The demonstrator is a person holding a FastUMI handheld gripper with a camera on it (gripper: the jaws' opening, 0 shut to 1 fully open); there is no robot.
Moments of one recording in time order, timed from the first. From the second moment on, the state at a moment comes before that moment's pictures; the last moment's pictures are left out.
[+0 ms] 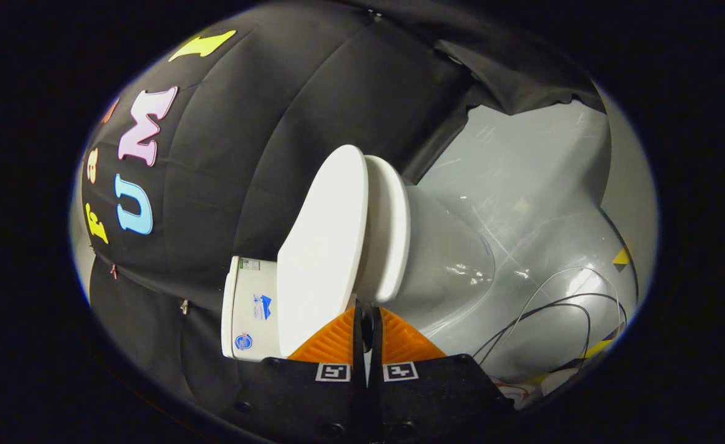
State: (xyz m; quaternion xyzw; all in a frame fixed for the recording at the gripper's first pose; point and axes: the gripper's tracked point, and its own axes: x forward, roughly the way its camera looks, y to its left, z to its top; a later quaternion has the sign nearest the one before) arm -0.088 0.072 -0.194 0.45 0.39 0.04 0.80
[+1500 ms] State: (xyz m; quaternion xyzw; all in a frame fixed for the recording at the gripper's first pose) arm -0.081 0.187 0.010 0.15 0.35 0.03 0.93
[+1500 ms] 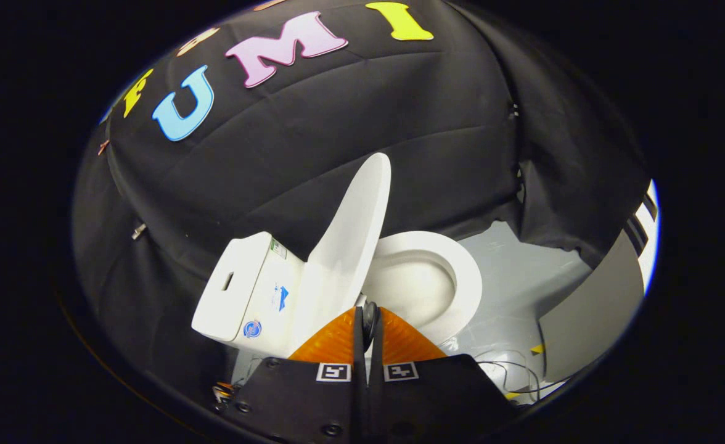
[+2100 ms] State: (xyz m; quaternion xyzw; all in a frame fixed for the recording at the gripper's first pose) arm -0.079 0.230 0.042 0.11 0.32 0.03 0.94
